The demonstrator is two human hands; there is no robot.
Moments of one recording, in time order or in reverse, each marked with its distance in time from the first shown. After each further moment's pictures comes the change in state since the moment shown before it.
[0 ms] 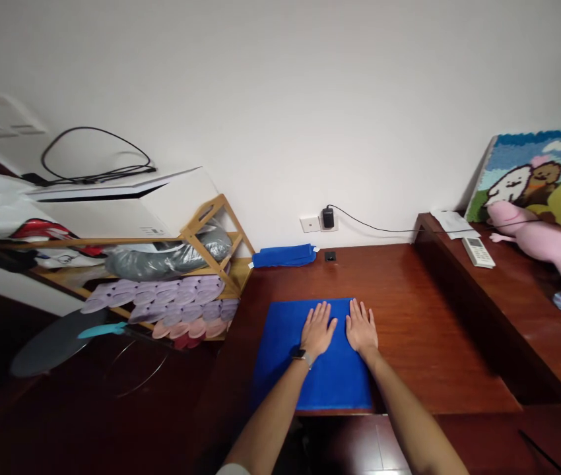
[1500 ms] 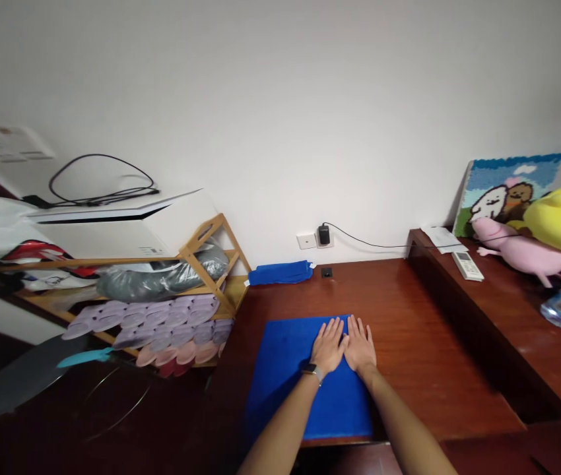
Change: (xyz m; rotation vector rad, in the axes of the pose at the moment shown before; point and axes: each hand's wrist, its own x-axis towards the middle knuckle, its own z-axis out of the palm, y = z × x) left_hand 0.020 0.029 0.014 -0.066 -0.049 0.128; right_hand 0.002 -0.006 -0.001 -0.022 -0.021 0.001
